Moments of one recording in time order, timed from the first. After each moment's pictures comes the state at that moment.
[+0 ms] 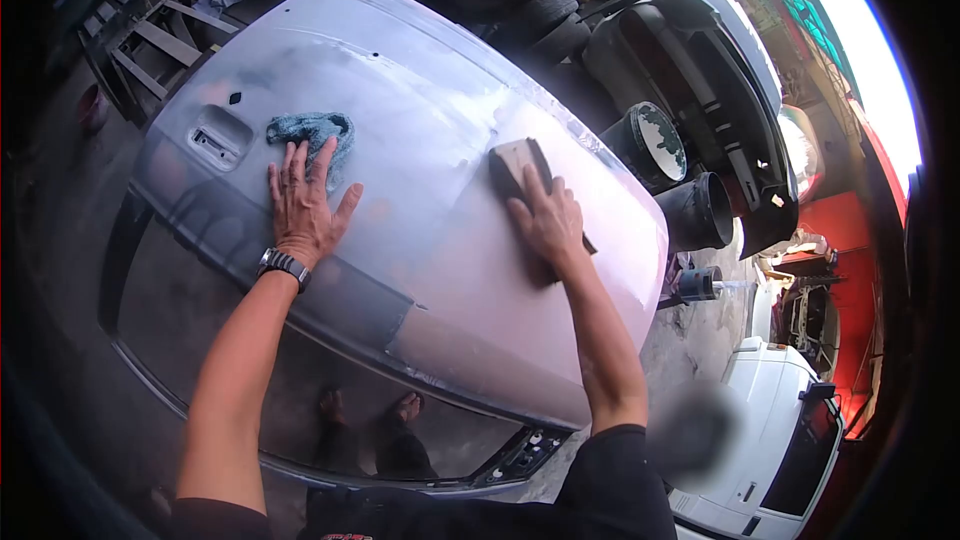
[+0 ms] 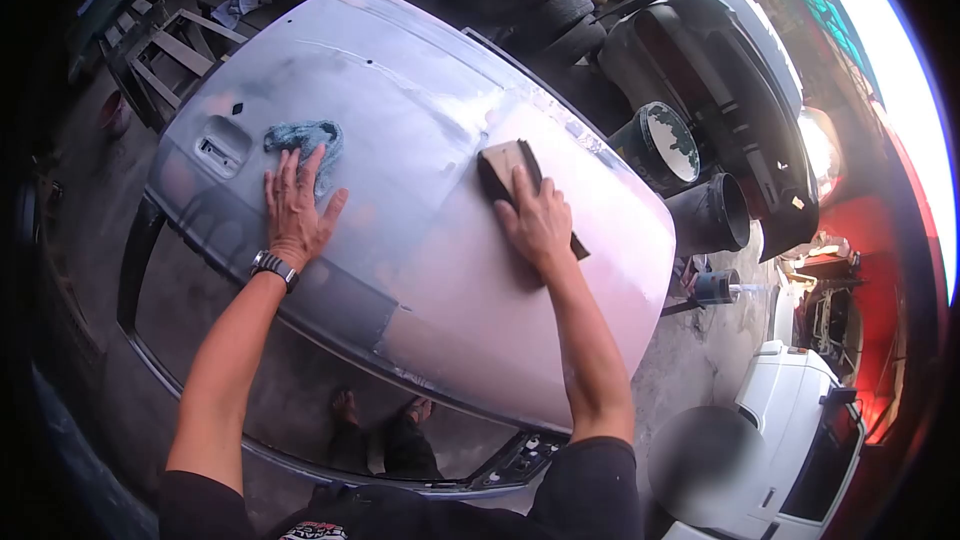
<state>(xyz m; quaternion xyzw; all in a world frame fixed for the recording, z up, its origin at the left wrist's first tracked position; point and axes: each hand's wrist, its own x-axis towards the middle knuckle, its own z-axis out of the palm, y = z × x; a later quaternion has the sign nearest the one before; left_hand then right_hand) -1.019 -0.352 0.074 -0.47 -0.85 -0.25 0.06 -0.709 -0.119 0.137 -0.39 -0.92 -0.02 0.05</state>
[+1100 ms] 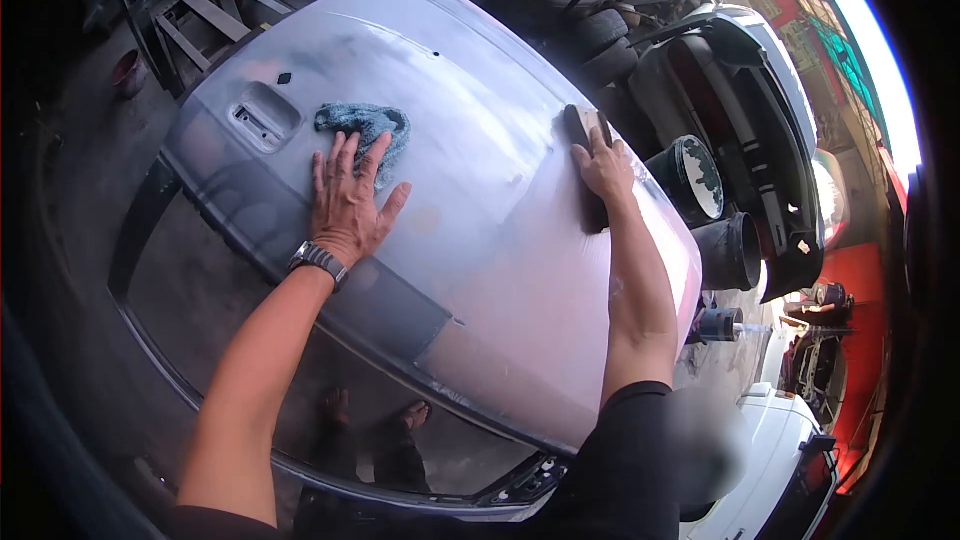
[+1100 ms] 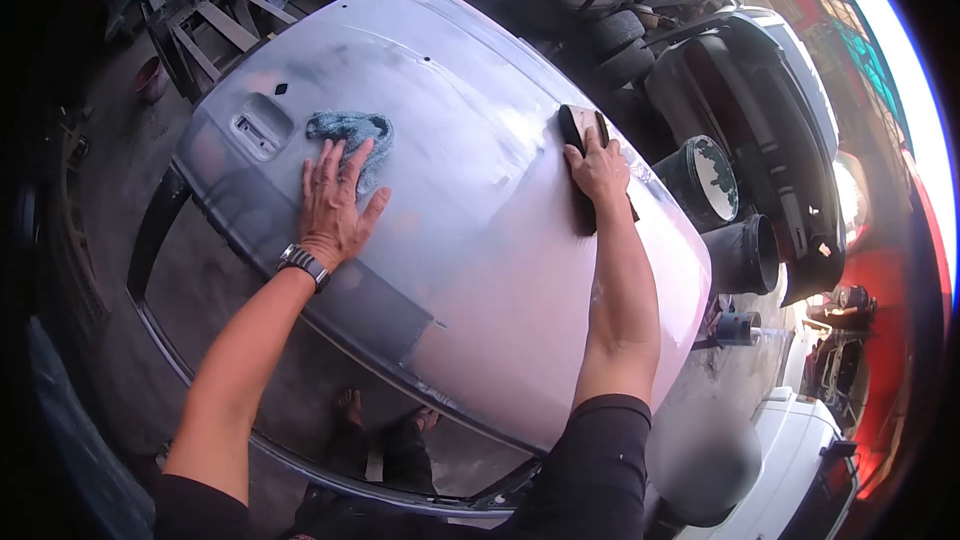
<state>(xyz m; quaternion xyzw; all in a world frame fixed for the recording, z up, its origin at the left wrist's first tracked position) -1.019 -0.353 0.076 -0.46 -0.85 -0.26 0.06 -0.786 0.007 0.132 -0.49 -0.87 -0.01 -0.01</state>
